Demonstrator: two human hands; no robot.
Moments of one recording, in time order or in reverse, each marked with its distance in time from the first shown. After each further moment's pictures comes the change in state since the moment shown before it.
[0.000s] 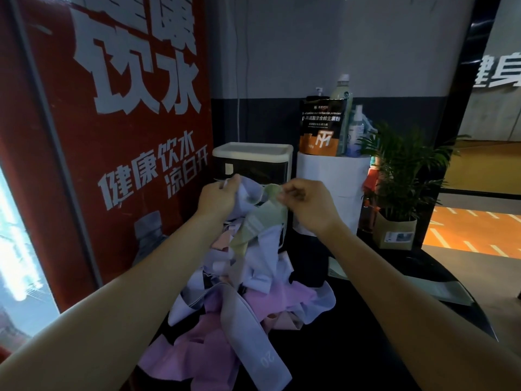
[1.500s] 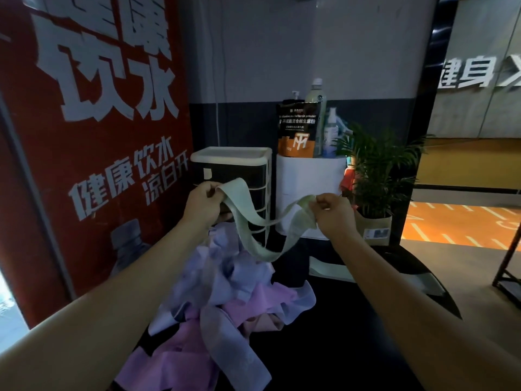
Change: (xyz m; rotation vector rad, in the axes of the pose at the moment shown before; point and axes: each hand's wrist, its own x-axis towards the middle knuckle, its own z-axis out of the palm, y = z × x) left_hand 0.014 -0.017 0.020 -0.064 -0.081 0.095; right_hand -0.012 0.056 -0.053 -0.090 0.297 0.307
